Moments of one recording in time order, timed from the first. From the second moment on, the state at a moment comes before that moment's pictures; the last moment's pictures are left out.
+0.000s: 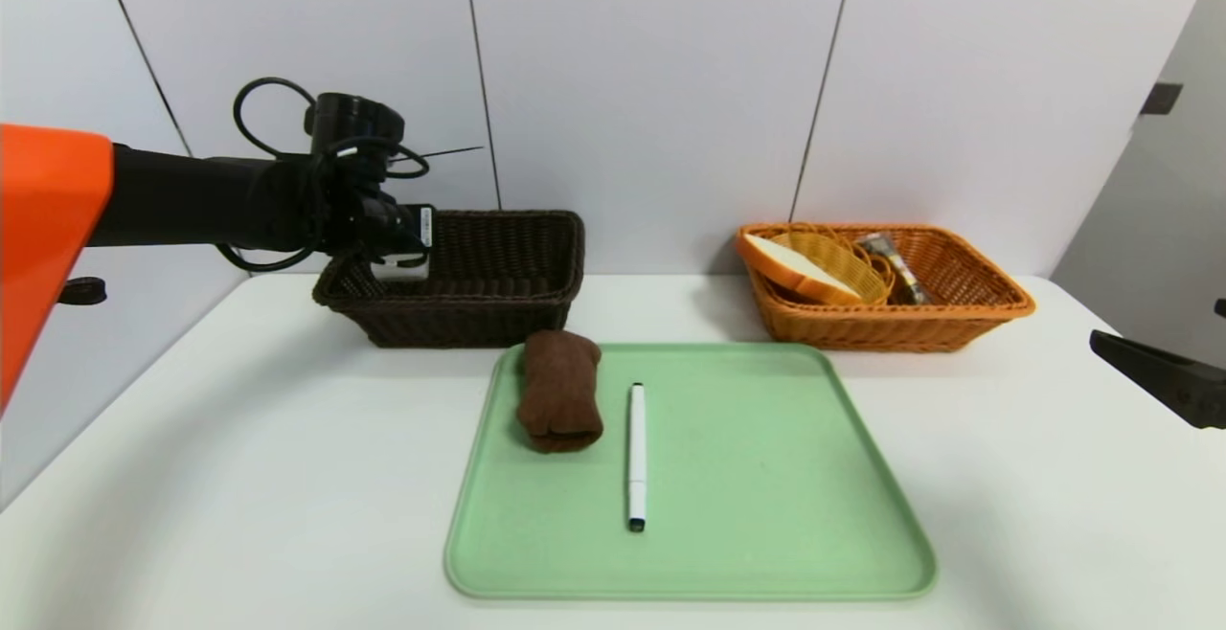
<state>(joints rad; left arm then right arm) -0.20 2.08 -1.66 0.07 0.29 -0.16 -0.02 0.99 -0.56 -0.23 0.12 -0.15</state>
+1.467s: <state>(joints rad) -0.32 1.96 -1.71 0.28 0.30 -0.19 -0.02 1.00 -0.53 -0.23 0.12 -0.16</state>
